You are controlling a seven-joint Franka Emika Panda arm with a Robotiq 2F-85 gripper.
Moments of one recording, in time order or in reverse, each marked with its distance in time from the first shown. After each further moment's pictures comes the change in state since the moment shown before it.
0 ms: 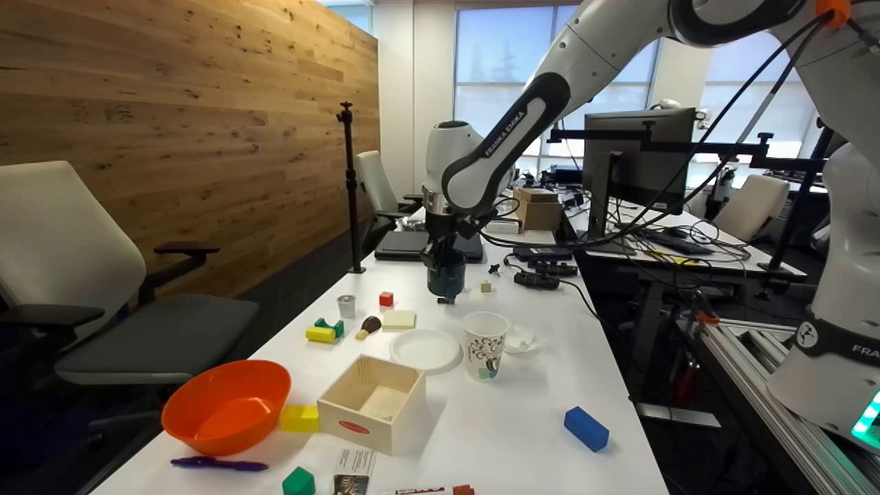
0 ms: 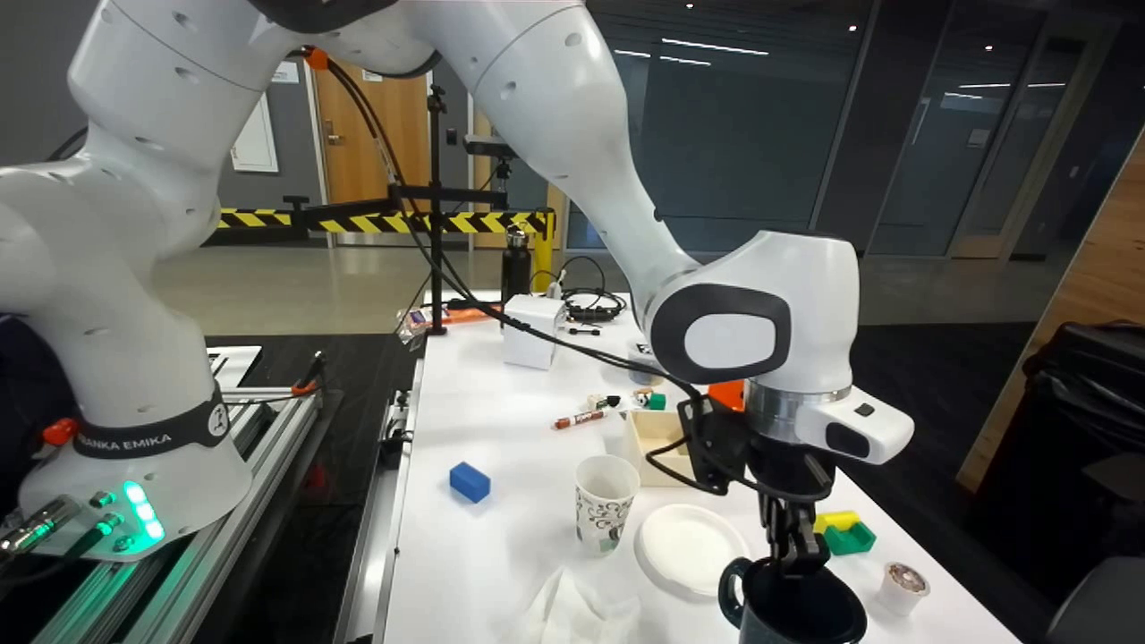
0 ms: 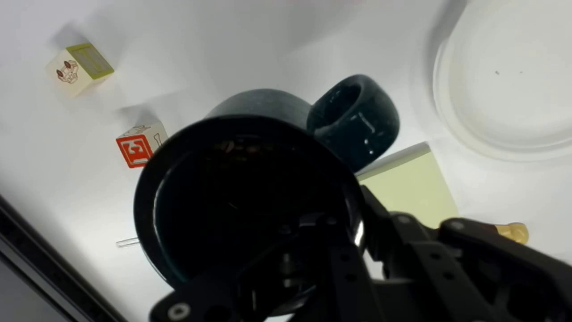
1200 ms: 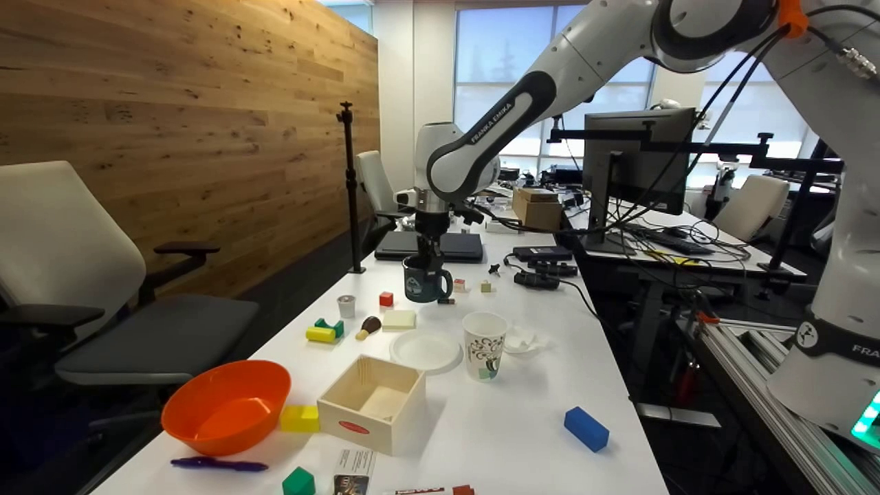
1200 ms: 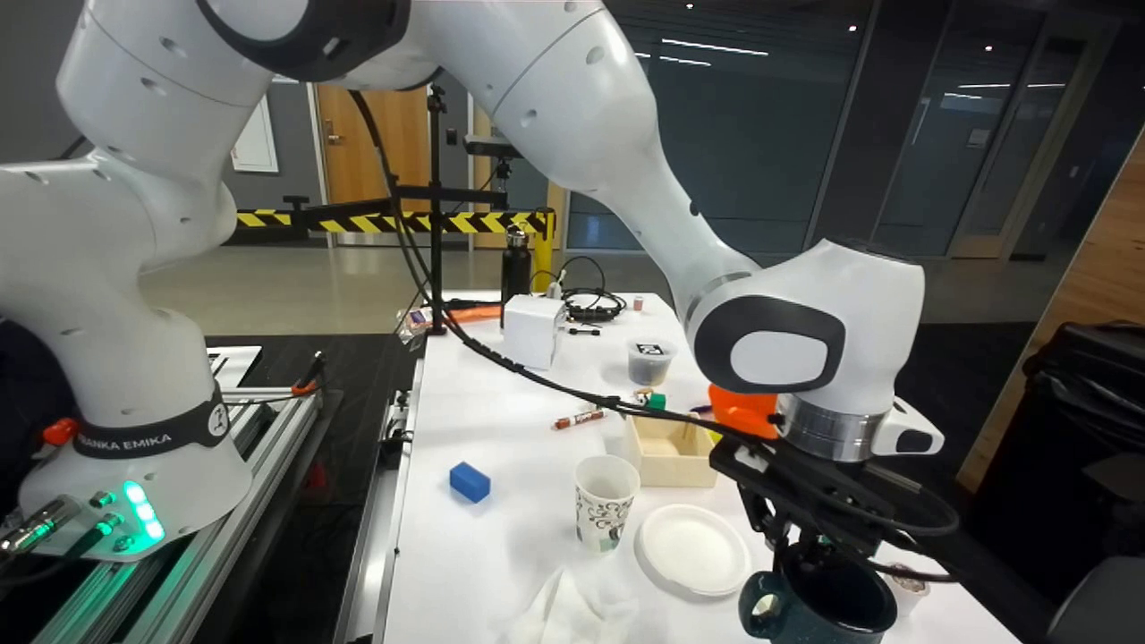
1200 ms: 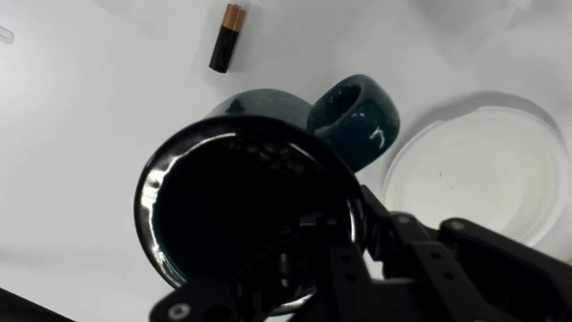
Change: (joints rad) arm -0.237 0.074 0.260 0.173 0.000 -0.178 -0.913
